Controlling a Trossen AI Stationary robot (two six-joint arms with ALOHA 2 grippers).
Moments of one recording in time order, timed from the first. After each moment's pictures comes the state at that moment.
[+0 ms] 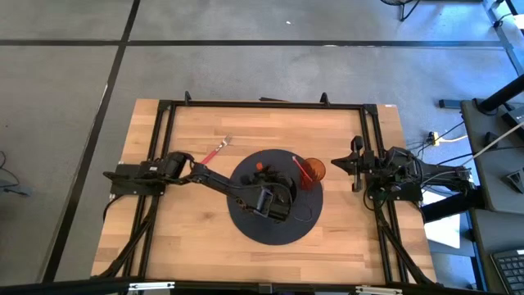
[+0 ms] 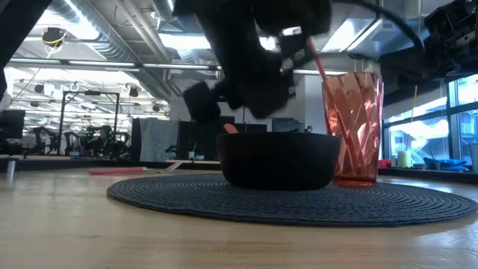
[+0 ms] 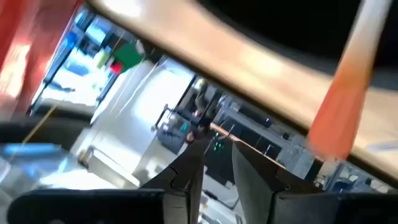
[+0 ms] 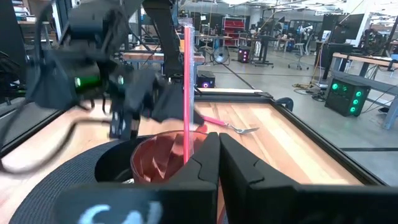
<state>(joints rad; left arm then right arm) -0.27 2.25 1.77 -0.95 -1.24 1.06 -0.04 0.02 0.09 -0.08 0.05 -0.06</state>
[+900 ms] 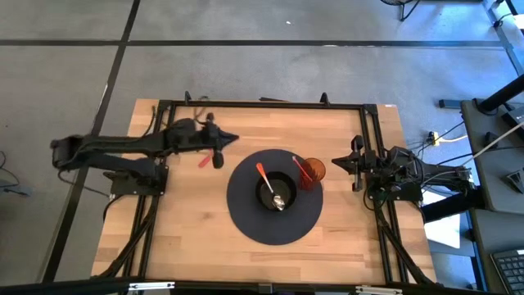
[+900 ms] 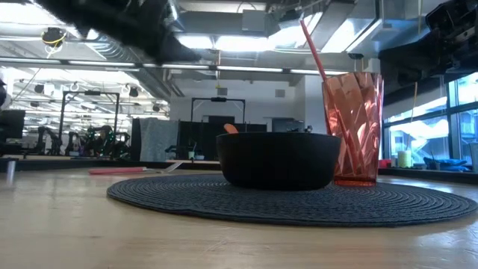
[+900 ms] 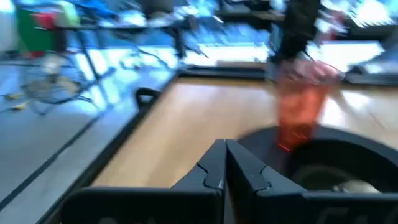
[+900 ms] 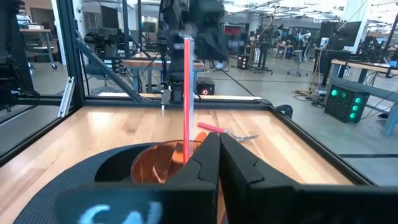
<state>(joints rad) 0.26 1.01 0.55 0.23 -0.03 0.06 -0.04 0.02 0.09 -0.05 0.05 -0.06</state>
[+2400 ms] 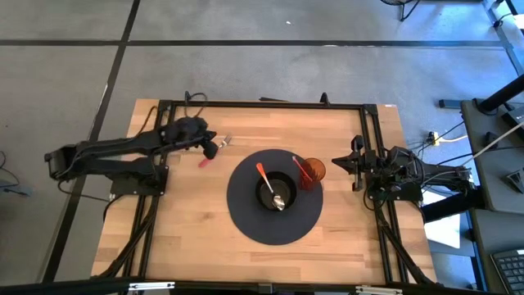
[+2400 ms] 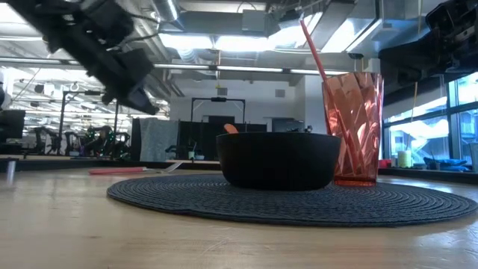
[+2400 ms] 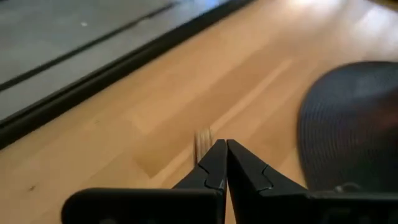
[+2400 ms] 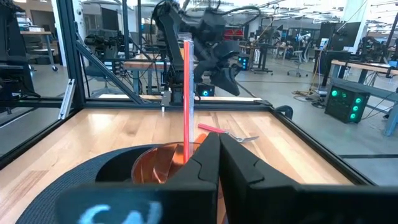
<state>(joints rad) 0.45 0.89 0.45 -0.17 -0.22 -0.27 -0.04 0.02 0.09 -0.04 0.05 -0.05</state>
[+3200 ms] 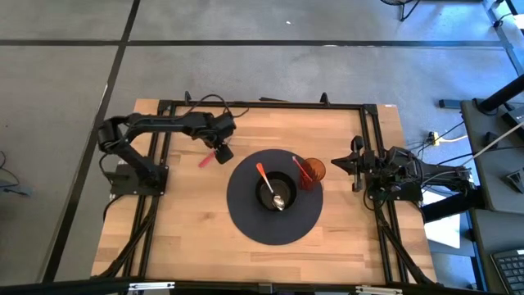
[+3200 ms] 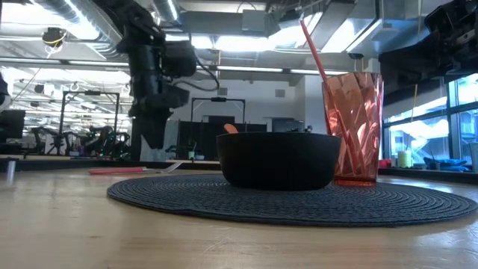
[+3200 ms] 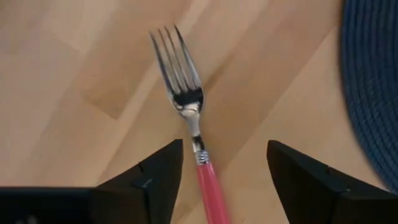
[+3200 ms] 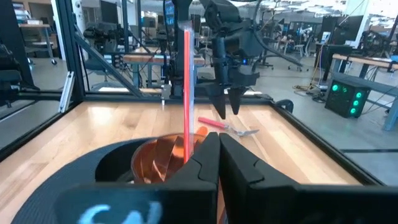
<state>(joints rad) 0.45 1.54 0.94 -0.71 -0.08 -0.17 -0.04 0.02 0.09 -0.07 0.05 -0.06</state>
